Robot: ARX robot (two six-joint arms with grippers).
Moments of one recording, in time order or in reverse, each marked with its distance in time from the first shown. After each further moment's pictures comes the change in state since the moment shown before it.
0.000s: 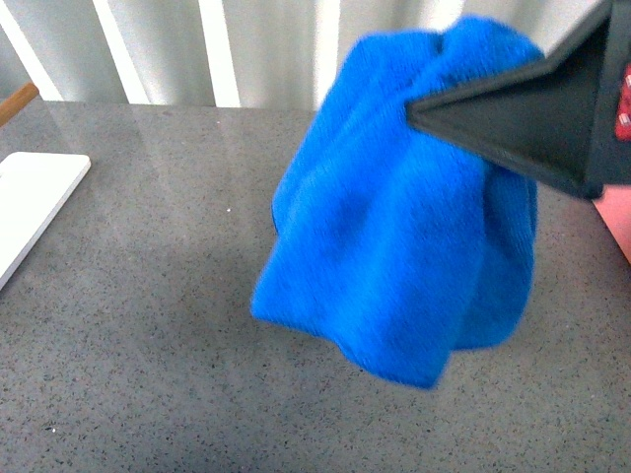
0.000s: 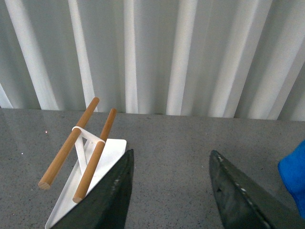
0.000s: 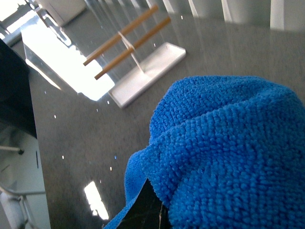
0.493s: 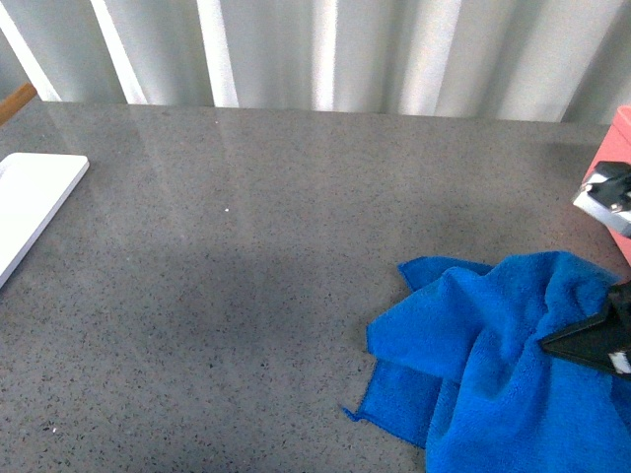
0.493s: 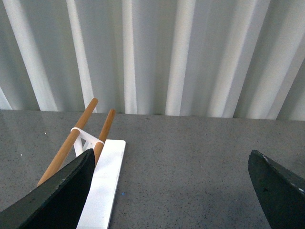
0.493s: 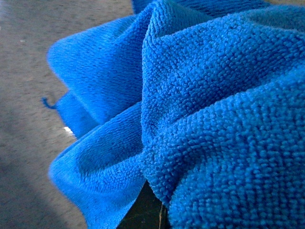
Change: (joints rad) left arm 0.000 -0.001 0.000 0.000 0.000 0.003; right arm -0.206 0.306 0.140 -0.614 0.330 -0.419
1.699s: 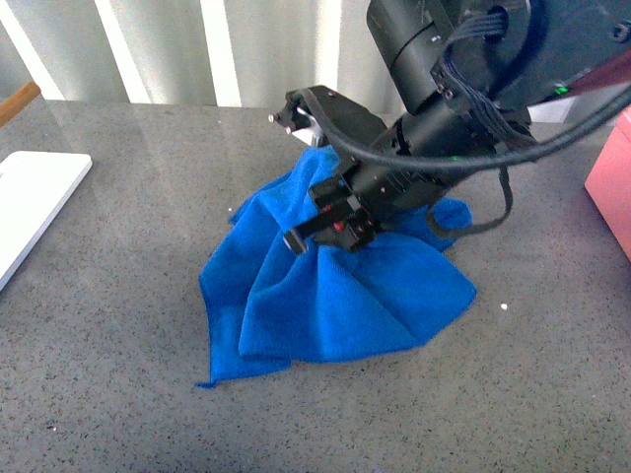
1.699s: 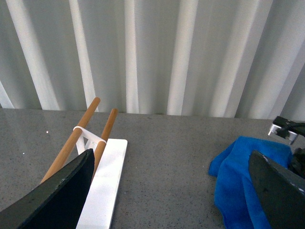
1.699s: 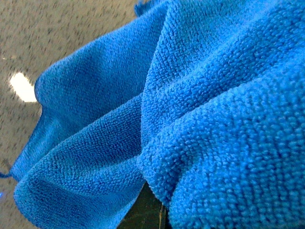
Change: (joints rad) left arm 0.000 0.000 0.000 0.000 0.000 0.000; right arm 0.404 0.389 0.576 -0.012 0.140 0.083
